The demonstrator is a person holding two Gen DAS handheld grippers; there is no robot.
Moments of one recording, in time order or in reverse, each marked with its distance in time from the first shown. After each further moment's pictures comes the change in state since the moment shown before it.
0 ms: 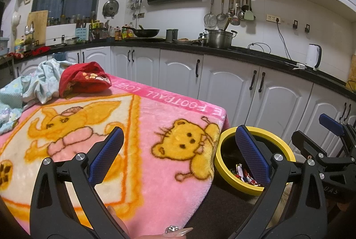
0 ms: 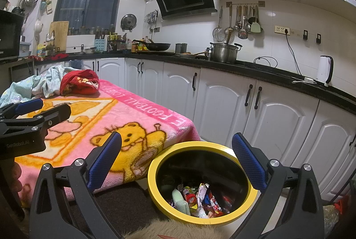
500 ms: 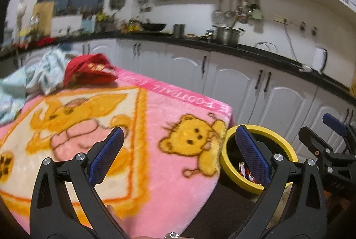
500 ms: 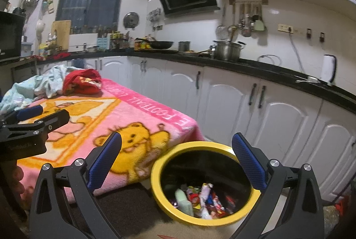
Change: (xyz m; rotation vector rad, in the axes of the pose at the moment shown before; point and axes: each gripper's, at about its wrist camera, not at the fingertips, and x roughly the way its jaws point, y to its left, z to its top) left arm 0.000 0.022 0.000 -0.083 0.050 0.041; right arm 0.008 0.002 0.007 -0.010 0.028 0.050
